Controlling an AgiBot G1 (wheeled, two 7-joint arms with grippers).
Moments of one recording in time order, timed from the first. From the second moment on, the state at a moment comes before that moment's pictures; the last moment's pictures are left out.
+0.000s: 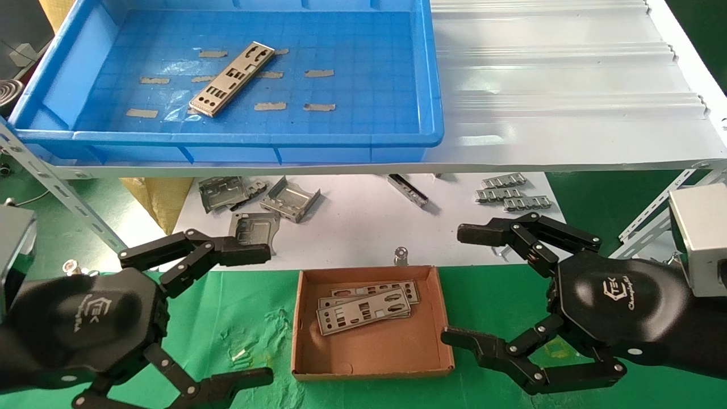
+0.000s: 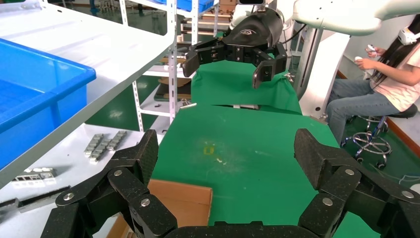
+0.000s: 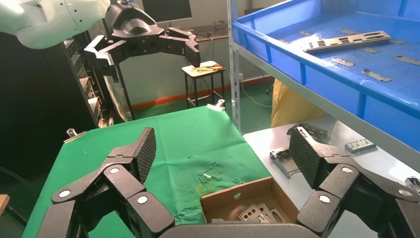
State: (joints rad) left arm -1.08 0.61 0.28 -1.28 0.73 1.50 -0.19; right arm 1.09 -0.51 -0.45 1.21 -0.59 -1.39 0.06
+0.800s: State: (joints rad) left arm -1.08 0.61 0.28 -1.28 0.73 1.50 -0.19; right arm 1.09 -0.51 -0.45 1.21 -0.59 -1.39 0.06
